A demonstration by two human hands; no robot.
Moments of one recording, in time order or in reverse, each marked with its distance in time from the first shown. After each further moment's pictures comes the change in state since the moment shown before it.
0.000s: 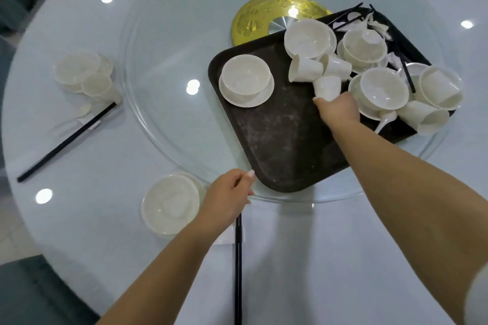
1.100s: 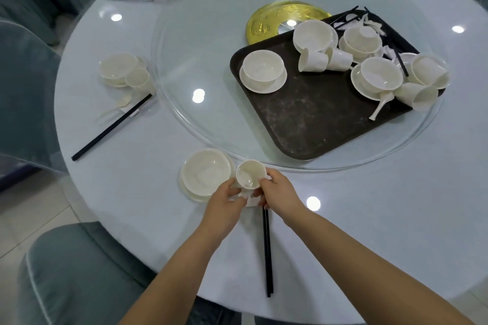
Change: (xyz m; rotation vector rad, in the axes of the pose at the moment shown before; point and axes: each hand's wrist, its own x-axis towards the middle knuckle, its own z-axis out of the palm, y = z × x) left_hand -0.093 -0.064 -0.037 -0.243 -0.017 -0.107; right_hand -0.273 0.062 0.079 0.341 -0.590 -0.083
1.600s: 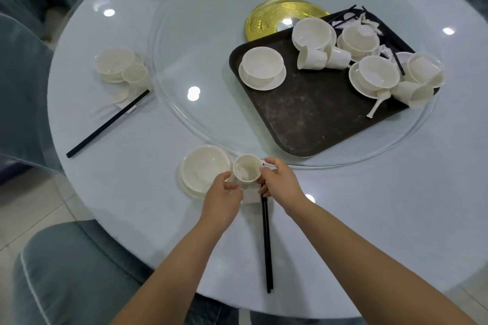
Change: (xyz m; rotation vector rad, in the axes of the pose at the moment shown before) left_hand 0.010 -0.003 -0.003 0.000 0.090 -0.053; right_hand 0.016 0.003 -0.001 -0.006 0.116 0.004
